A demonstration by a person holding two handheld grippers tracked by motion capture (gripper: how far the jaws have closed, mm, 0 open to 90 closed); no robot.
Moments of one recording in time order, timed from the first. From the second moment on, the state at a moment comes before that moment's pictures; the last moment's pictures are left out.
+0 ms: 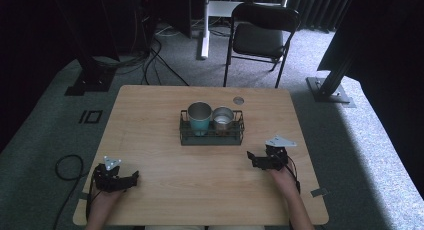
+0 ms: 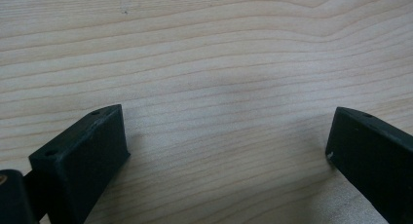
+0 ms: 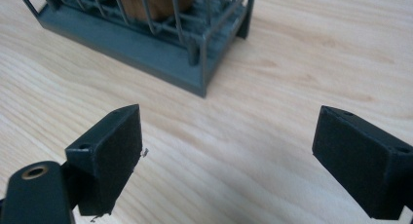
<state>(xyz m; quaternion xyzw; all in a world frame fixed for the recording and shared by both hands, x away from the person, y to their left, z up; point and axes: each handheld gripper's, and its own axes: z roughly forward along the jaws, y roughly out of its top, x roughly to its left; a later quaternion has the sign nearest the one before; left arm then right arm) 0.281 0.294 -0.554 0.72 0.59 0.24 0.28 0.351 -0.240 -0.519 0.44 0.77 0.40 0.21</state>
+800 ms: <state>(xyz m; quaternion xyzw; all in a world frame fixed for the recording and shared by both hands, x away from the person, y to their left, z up) 0.281 0.294 -0.554 0.72 0.59 0.24 0.28 0.321 -0.278 -0.544 0.47 0.77 0.36 0.22</state>
